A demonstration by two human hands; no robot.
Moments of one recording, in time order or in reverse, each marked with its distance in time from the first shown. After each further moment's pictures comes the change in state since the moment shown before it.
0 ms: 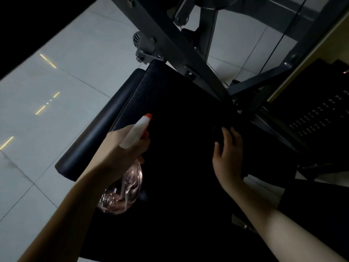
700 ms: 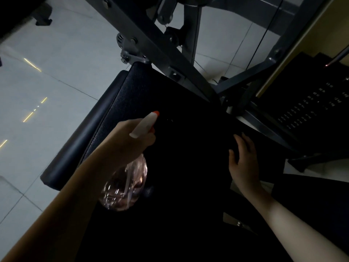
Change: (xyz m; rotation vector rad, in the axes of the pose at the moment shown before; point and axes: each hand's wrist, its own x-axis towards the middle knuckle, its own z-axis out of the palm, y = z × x) left_hand 0.045 0.019 0.030 0.090 -0.150 -0.088; right_hand -0.004 0.066 -0.036 0.026 -0.036 0.042
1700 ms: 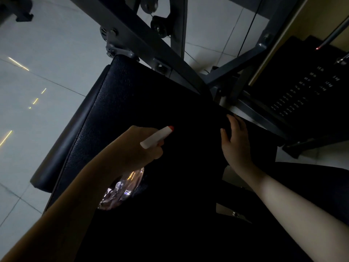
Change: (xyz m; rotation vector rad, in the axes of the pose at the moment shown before) left_hand 0.008 0.004 0.033 0.190 -0.245 0.098; right_hand 0.031 -0.007 -0.009 0.046 -0.011 0.064
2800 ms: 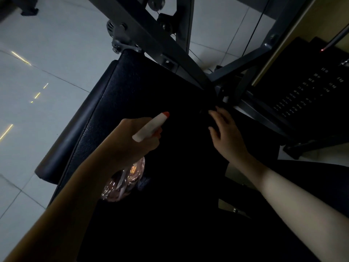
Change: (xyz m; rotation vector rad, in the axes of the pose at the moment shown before) left_hand -0.022 -0.008 -0.008 -0.051 0.179 0.064; right_hand 0.006 -0.013 0.015 -0.063 -0.154 -0.348
